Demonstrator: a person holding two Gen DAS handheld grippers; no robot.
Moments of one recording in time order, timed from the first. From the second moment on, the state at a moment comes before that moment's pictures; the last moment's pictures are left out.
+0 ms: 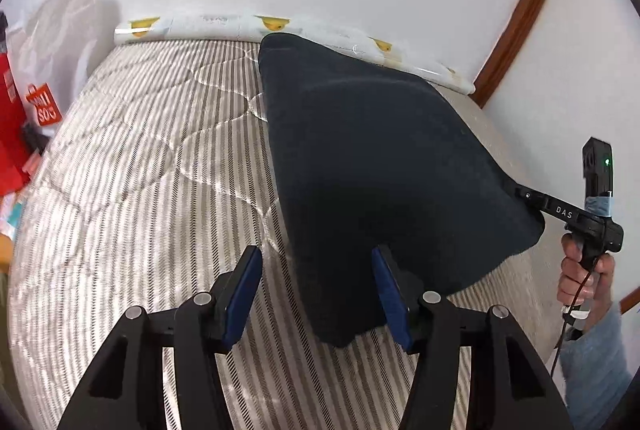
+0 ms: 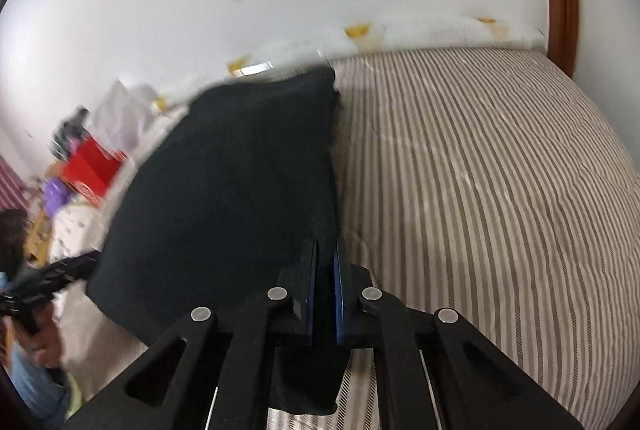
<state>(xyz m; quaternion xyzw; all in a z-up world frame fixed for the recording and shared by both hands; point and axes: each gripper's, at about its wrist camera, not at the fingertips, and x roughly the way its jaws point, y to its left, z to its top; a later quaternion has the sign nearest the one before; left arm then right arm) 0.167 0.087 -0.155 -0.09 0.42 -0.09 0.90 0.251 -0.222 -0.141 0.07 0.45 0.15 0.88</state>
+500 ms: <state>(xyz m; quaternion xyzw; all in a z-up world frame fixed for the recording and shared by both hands) 0.160 0.058 -0.153 -0.04 0.41 -0.07 0.91 0.195 -0.152 -0.124 -0.04 0.37 0.14 0.92</state>
